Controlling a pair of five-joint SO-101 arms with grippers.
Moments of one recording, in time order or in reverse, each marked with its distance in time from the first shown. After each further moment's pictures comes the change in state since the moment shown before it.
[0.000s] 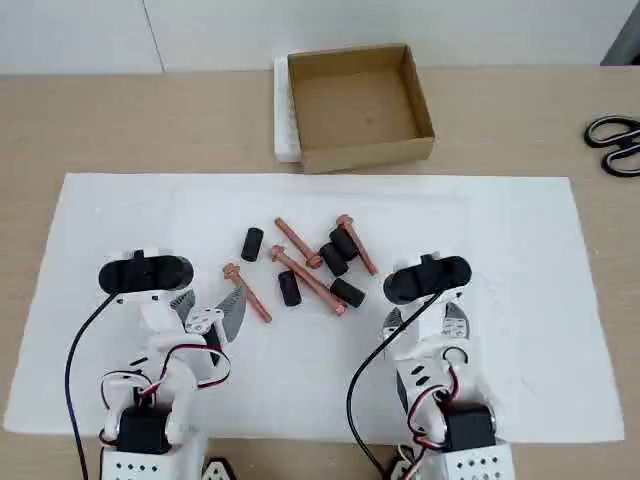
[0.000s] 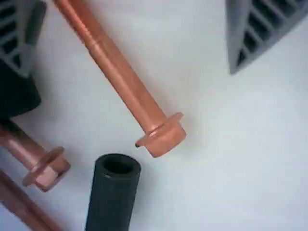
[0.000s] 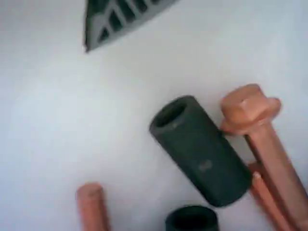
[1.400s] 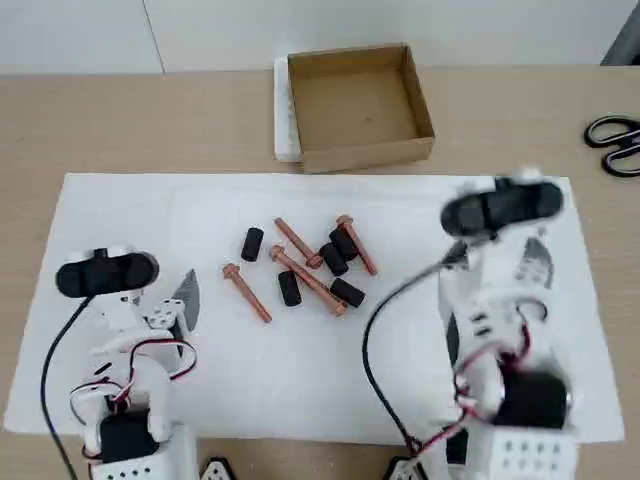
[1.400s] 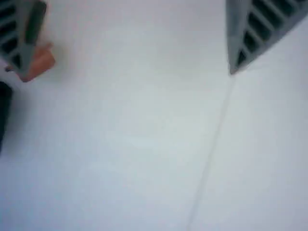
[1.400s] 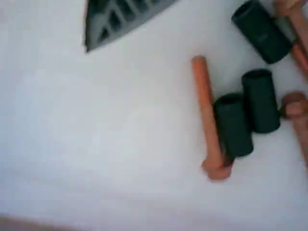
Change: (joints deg) left arm -15.3 0.0 -4.3 -1.4 -12.8; right arm 11.7 39.3 -52.9 9.7 9.3
